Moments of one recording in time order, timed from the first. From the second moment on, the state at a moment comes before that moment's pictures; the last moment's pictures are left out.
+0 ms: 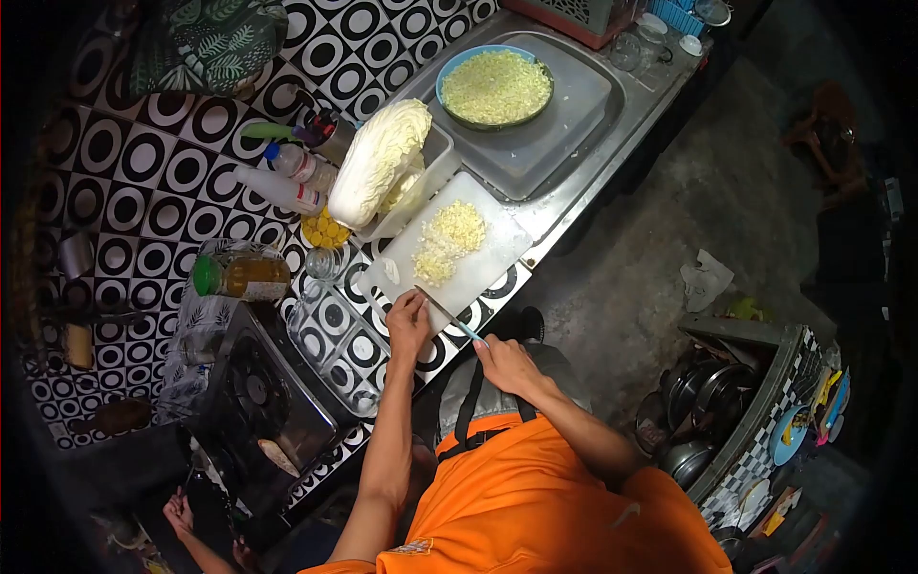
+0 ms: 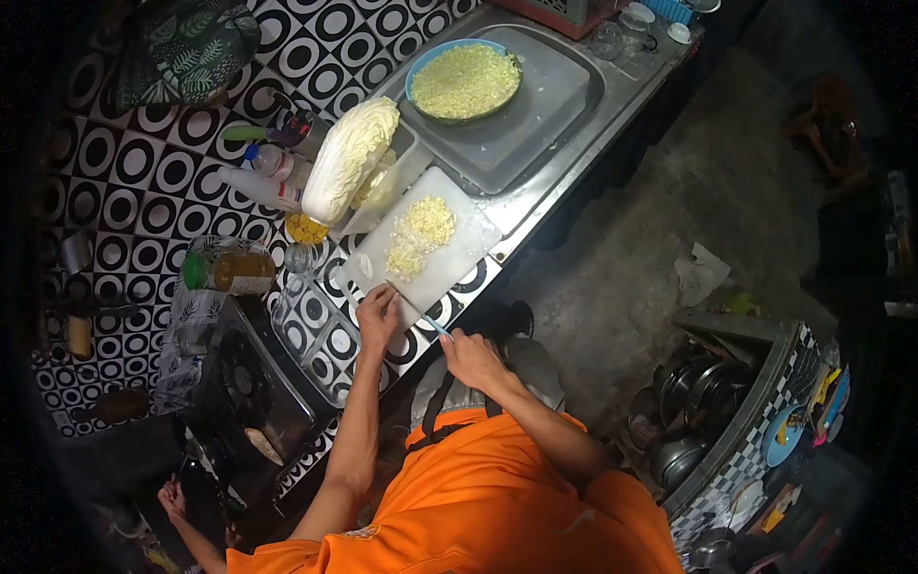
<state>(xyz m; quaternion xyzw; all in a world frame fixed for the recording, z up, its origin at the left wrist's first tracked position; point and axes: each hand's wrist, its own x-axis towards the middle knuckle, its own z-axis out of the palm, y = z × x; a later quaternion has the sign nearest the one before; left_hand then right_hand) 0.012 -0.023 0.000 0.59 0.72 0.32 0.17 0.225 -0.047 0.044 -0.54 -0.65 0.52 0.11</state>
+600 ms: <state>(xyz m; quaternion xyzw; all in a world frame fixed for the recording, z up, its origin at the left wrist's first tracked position) -0.013 -0.016 -0.001 0.53 0.74 0.32 0.26 0.197 -0.061 0.062 -0.61 -0.60 0.52 0.05</state>
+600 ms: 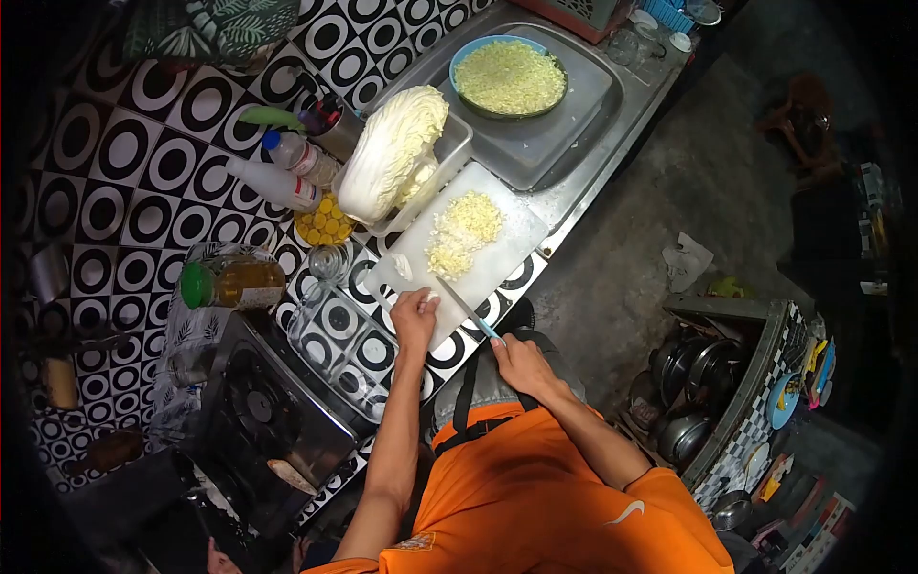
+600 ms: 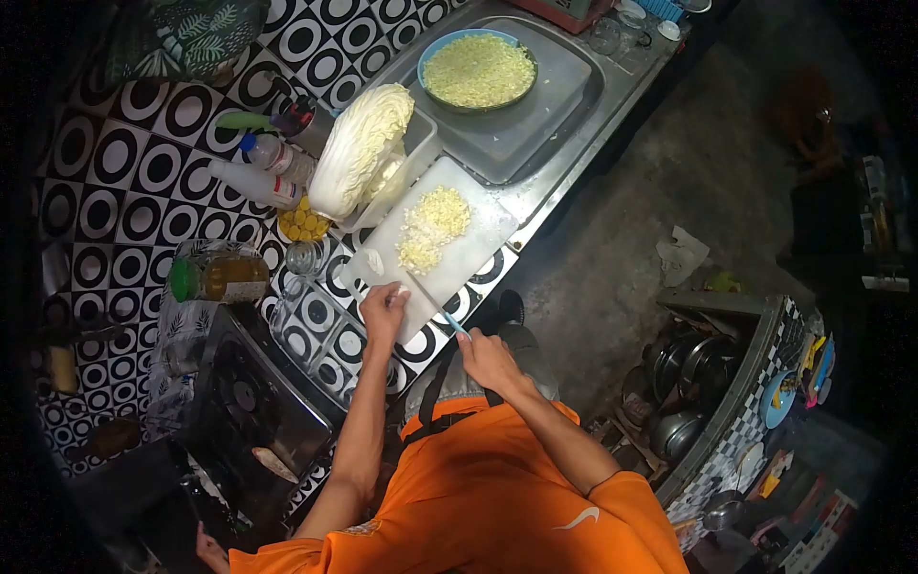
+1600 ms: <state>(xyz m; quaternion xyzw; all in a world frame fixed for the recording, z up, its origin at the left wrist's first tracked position) -0.015 0.001 -0.003 0.62 0.66 0.33 0.28 0.144 -0.031 0.075 -0.66 -0.64 0.40 -0.01</state>
